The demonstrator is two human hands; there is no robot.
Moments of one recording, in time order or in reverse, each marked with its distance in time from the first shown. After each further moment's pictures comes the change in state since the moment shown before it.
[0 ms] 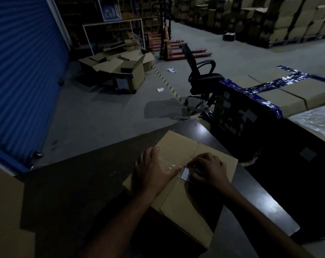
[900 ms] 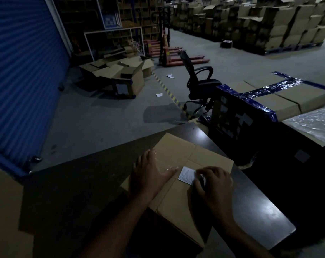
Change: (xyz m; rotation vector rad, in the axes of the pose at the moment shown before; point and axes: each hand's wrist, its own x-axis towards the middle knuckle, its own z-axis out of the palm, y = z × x) left_hand -0.004 0.002 -0.005 -0.048 -0.086 -0.082; right_hand -0.052 -0.007 0.014 0.015 0.380 0.151
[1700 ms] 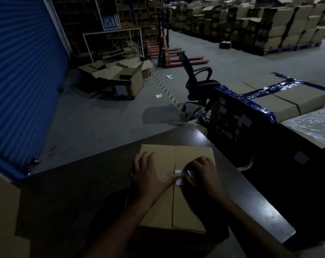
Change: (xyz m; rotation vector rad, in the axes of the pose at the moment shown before) left_hand -0.008 0.007 -0.002 0.001 -0.045 -0.007; right_hand 0.046 -0.002 0.010 0.023 -0.227 -0.255
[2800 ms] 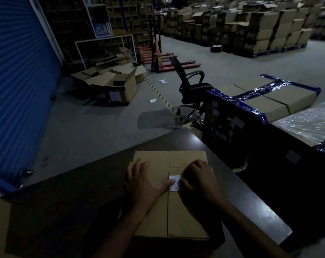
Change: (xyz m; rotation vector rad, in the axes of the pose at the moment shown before) left_hand 0.002 -0.005 0.004 -0.034 0.035 0.012; right_hand 0.002 0.010 -0.007 0.009 -0.023 0.013
